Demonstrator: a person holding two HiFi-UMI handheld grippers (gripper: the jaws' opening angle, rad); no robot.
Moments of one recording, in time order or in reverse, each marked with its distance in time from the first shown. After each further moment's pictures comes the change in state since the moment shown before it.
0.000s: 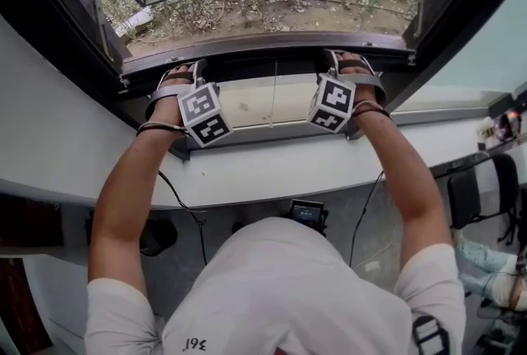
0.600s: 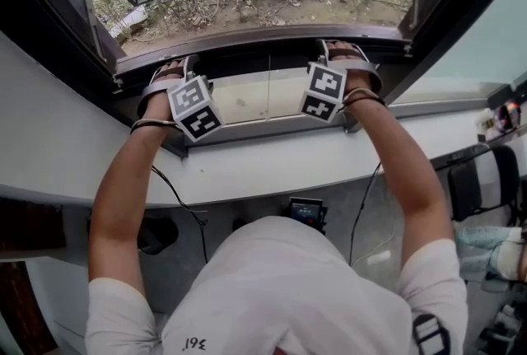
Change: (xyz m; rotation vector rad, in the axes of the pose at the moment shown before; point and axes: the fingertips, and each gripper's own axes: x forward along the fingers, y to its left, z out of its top) left arm -0.002 0.003 0.002 -0.023 -0.008 -0.034; right arm -0.001 0.000 0.001 -0.023 0.058 0.085
